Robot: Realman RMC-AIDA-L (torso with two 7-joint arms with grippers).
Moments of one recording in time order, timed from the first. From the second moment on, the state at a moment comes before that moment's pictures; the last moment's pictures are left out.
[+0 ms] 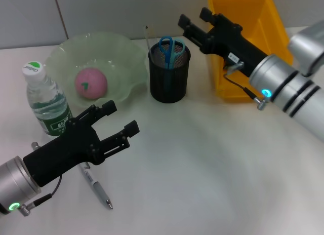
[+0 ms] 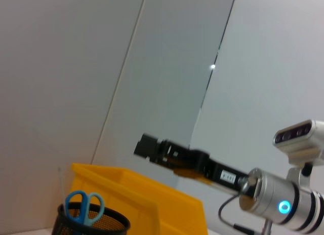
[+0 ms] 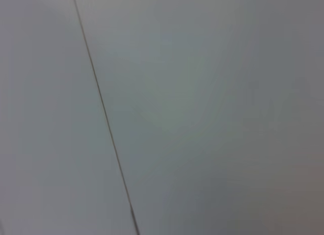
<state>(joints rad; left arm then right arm) -0.33 -1.97 2.01 0.41 0.35 1.36 -0.88 0.76 2.08 -0.21 0.04 -1.56 -1.22 0.68</state>
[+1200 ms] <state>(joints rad) -0.34 -1.93 1.71 0.46 0.80 1.39 -0.96 0.40 2.03 -0.73 -0.57 -1.84 -1.66 1.31</state>
